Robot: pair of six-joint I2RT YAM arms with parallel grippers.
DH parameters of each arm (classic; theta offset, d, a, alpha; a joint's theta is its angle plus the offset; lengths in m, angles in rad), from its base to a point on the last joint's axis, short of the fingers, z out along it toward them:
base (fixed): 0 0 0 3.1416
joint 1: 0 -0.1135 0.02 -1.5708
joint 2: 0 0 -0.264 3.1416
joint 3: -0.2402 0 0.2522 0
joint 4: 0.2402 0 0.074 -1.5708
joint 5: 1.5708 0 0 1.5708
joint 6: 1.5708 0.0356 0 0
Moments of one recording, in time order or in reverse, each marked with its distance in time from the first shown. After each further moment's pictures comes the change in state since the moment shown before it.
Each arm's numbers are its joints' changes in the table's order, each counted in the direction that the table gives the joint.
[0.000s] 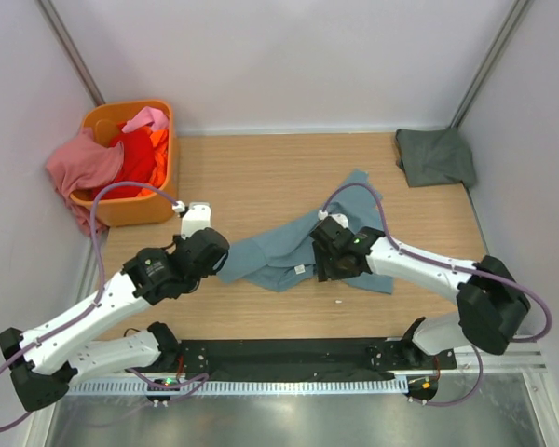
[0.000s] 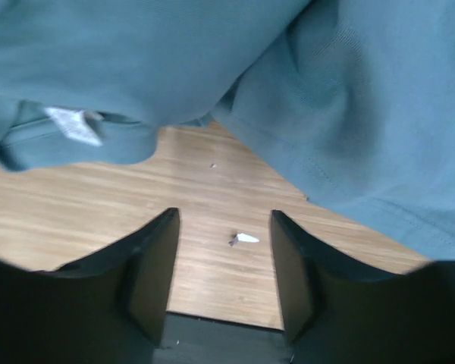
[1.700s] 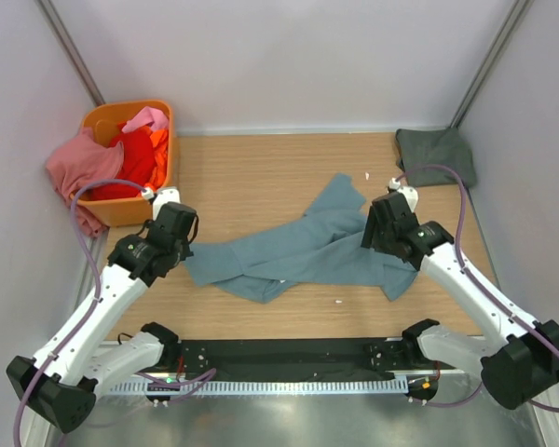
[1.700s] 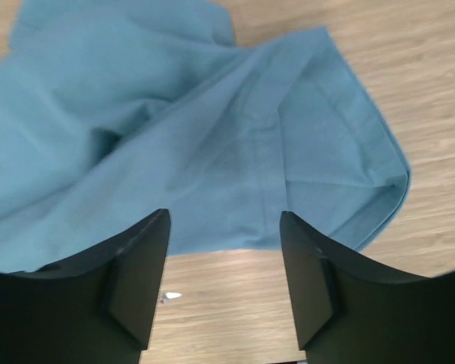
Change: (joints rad) left arm -0.426 -0.006 0.008 -0.065 0.140 0.183; right arm 0.371 0.251 -0.052 0.075 0.163 -0.072
